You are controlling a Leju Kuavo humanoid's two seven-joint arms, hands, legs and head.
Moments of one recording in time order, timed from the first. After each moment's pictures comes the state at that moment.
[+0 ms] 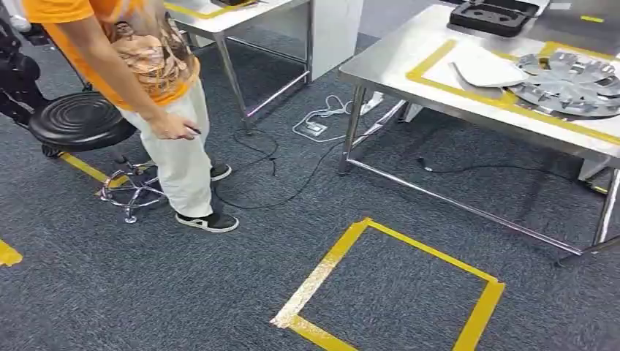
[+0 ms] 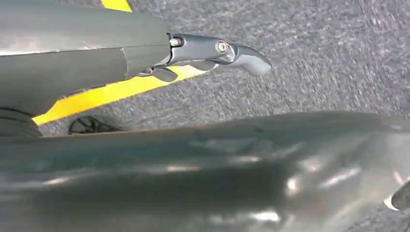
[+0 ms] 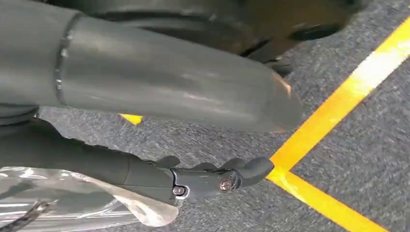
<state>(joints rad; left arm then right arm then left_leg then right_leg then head) -0.07 -0.22 1.19 -0.25 -0.72 0.01 -0.59 -0.03 0.19 -0.81 -0.21 0.96 -0.29 -0.28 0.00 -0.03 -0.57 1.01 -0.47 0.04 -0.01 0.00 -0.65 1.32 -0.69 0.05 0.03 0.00</state>
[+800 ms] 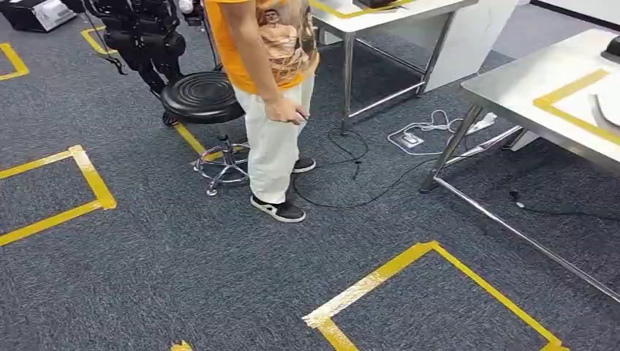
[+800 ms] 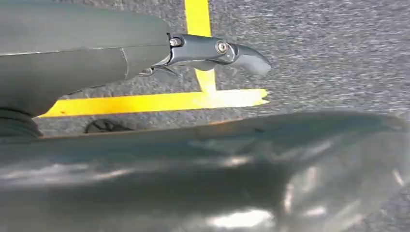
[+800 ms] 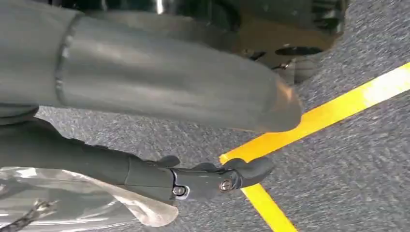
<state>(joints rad) -0.04 -0.23 1.19 -0.24 -0.73 0.03 -0.57 -0.02 0.19 -0.81 -0.21 0.99 -0.30 -0.26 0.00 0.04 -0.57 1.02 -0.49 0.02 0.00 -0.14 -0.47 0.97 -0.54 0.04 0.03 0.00</state>
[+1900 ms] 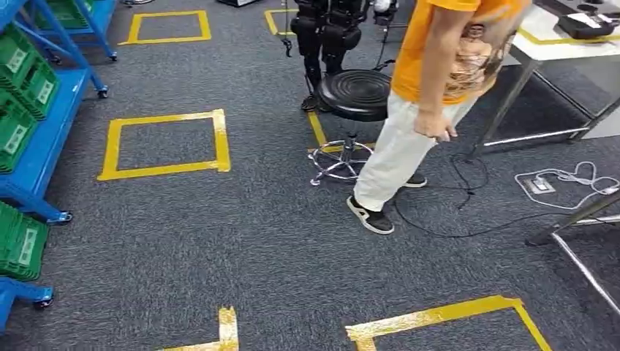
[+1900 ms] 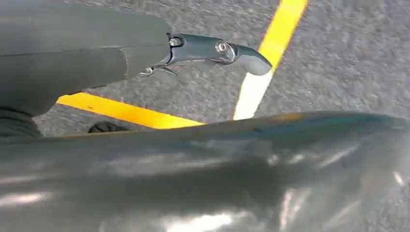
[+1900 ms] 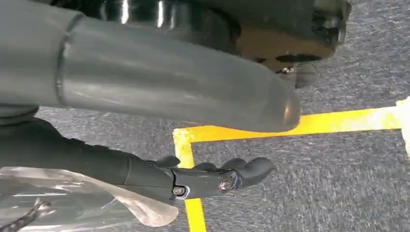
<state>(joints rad) -0.05 -0.23 1.19 -0.24 -0.75 0.04 -0.57 -0.02 0.20 -0.80 -0.21 1.02 -0.31 -0.24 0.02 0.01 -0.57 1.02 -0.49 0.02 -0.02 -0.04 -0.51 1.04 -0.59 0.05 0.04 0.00</state>
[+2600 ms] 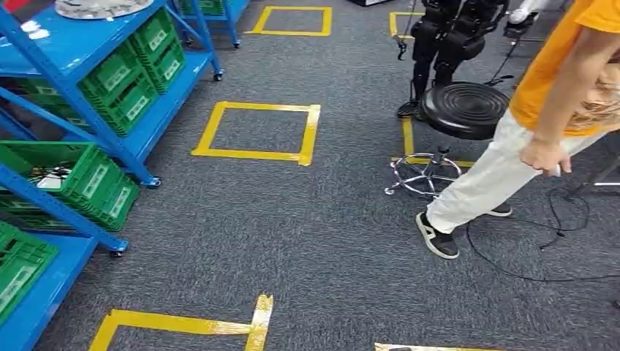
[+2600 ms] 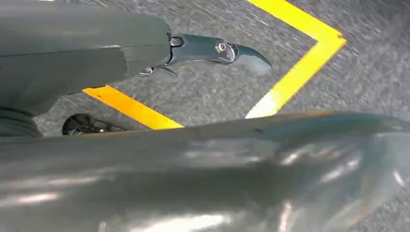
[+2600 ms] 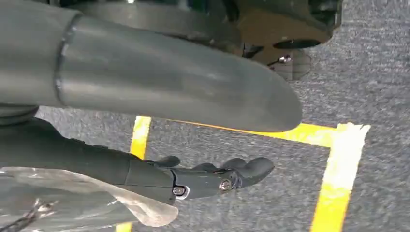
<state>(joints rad) -0.06 -0.23 1.19 -0.24 -0.75 0.01 -0.60 -0.03 0.20 -0.80 -0.20 1.03 -0.31 -0.29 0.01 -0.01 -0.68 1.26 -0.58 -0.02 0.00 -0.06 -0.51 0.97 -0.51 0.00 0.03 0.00</state>
